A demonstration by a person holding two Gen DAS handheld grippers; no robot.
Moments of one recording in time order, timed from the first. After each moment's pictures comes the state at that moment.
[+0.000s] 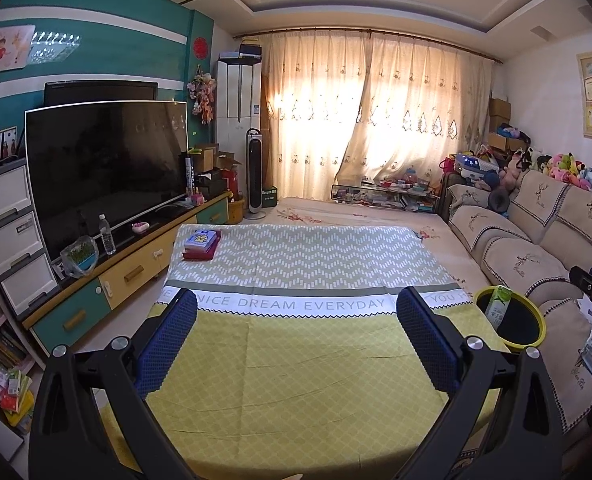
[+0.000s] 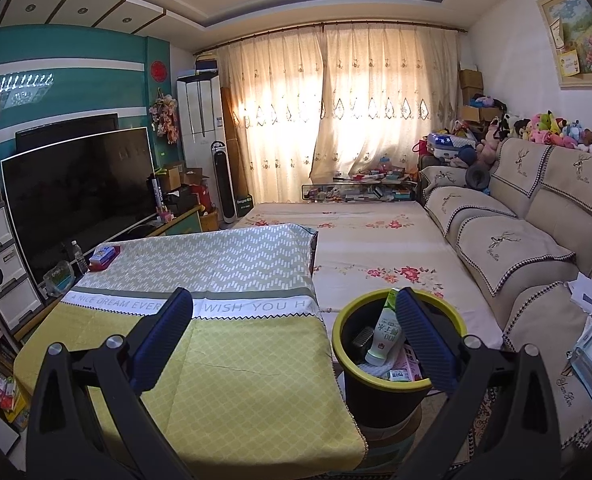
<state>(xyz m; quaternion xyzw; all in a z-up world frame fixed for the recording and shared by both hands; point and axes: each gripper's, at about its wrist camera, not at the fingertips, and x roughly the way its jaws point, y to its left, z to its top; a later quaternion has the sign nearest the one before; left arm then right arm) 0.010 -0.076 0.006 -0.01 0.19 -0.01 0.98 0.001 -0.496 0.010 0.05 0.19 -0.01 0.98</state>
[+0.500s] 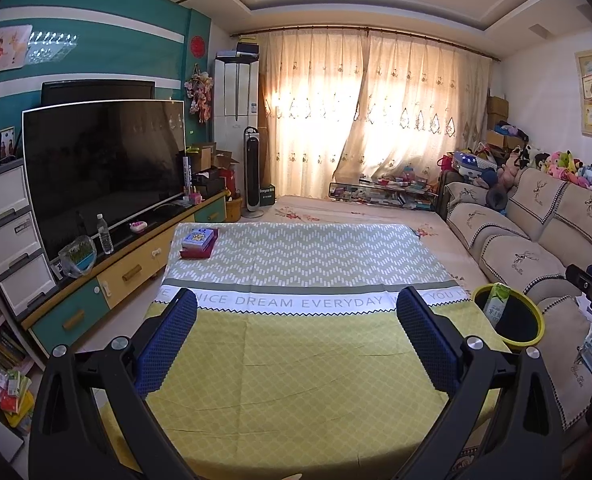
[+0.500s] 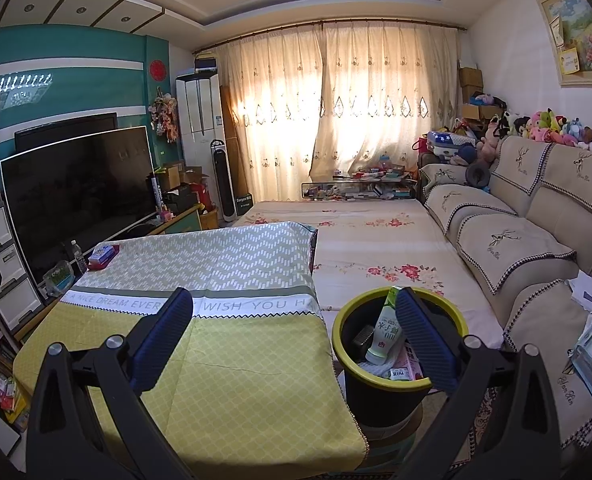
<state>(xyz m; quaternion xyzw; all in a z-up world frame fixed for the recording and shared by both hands) 0.008 -0.078 0.002 -0.01 0.20 -0.01 0.98 0.002 -0.495 0.009 0.05 0.19 -0.01 0.98</state>
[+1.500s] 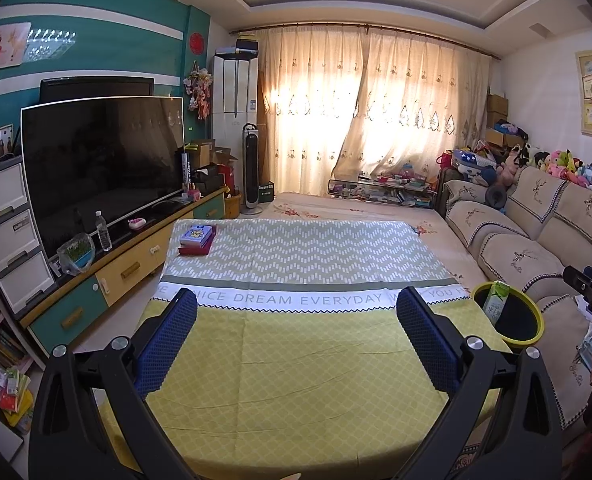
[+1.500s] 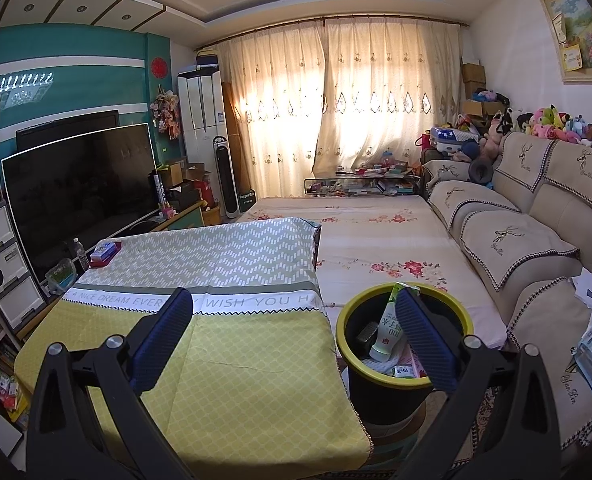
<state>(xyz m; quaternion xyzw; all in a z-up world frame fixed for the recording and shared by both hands) 0.011 -0.077 -0.003 -0.01 0.20 -0.01 0.98 0.007 -0.489 -0.001 0.05 0.20 -0.01 0.98</state>
